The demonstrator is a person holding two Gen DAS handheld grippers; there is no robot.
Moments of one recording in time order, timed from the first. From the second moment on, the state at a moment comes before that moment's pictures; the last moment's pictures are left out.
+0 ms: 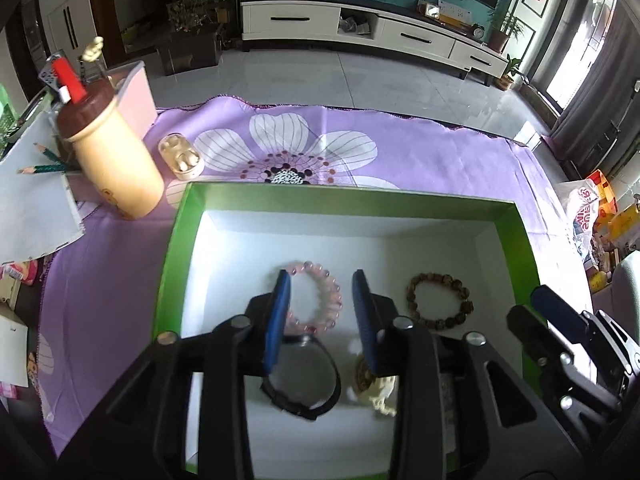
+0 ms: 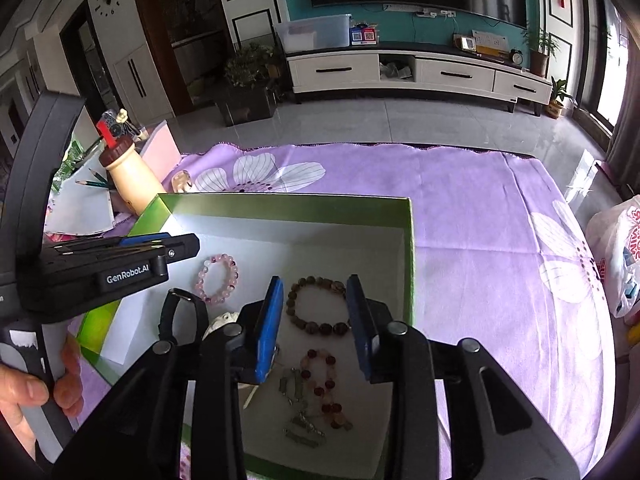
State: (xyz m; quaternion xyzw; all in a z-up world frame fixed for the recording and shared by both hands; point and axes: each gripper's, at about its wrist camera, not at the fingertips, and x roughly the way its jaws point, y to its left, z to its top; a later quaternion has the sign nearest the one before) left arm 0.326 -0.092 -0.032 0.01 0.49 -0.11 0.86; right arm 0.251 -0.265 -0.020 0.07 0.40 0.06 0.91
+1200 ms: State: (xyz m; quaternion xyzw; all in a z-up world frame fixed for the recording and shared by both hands) left arm 0.096 0.007 -0.075 0.00 0.48 -0.12 0.87; right arm 0.036 -0.284 -0.087 0.08 0.45 0.05 0.89
